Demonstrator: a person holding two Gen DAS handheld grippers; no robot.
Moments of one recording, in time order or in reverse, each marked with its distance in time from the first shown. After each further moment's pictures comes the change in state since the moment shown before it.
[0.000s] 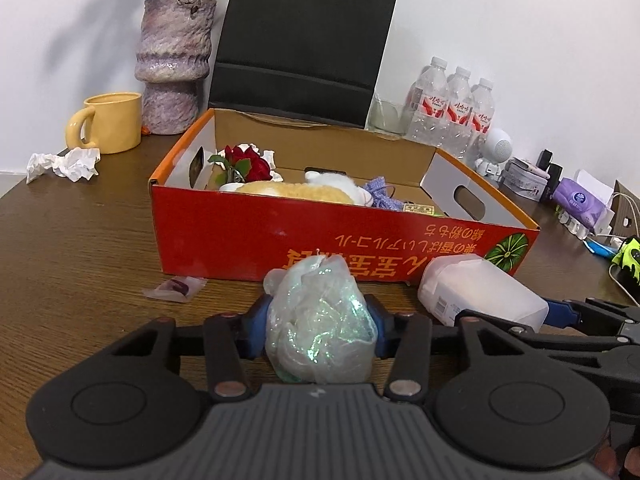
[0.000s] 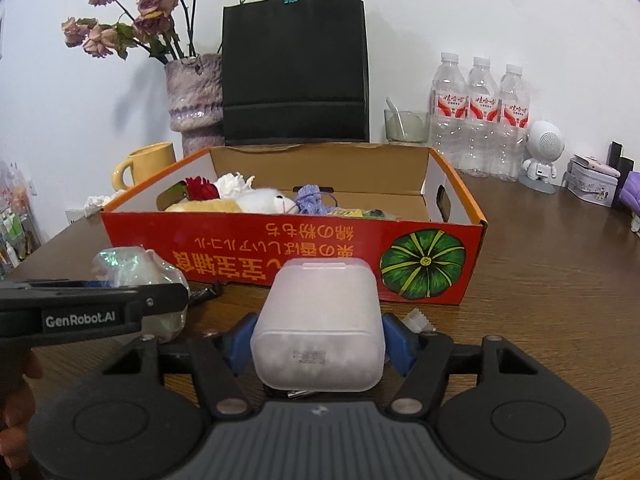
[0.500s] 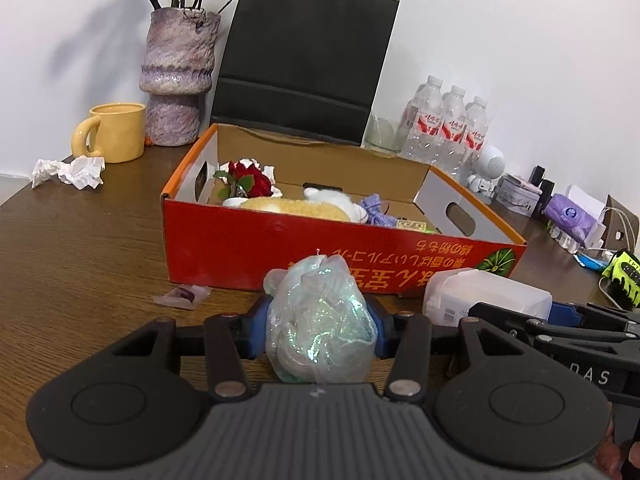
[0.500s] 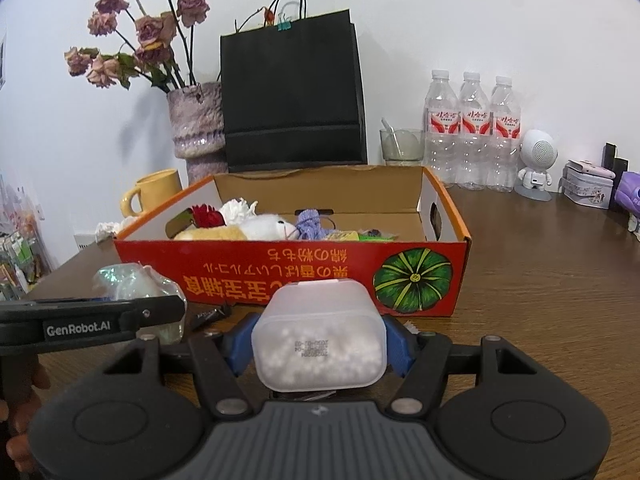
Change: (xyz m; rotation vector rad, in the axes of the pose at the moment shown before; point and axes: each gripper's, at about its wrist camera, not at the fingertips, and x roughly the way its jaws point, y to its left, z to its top) left arm -0.017 0.002 0.002 -0.019 -0.044 -0.024; right arm -0.020 -0.007 0.002 0.040 -0.063 0.025
